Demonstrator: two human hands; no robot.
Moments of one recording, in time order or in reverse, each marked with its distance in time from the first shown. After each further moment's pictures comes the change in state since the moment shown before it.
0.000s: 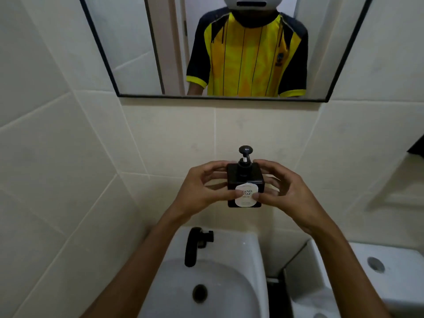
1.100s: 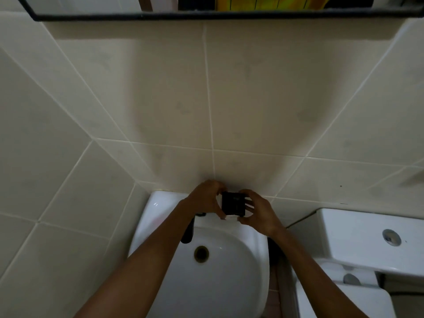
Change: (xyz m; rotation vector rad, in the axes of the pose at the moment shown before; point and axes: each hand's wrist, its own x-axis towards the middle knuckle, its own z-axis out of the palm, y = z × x) left_hand 0.032 -0.207 0.016 0.813 -0.497 -0.384; right_hand 0.012 0.255 0.048 -0.250 -0.118 0.357
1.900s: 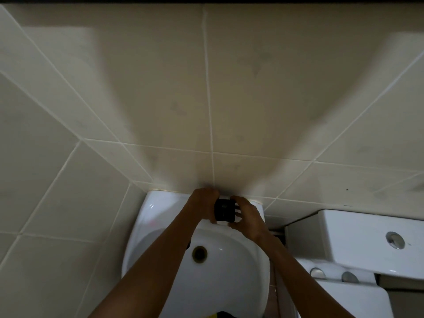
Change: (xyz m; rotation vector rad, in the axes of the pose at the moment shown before) left_hand 0.023 -0.014 0.016 0.359 -0.164 -0.125; right_hand 0.025 0.028 0.042 -0.167 -0.018 0.031
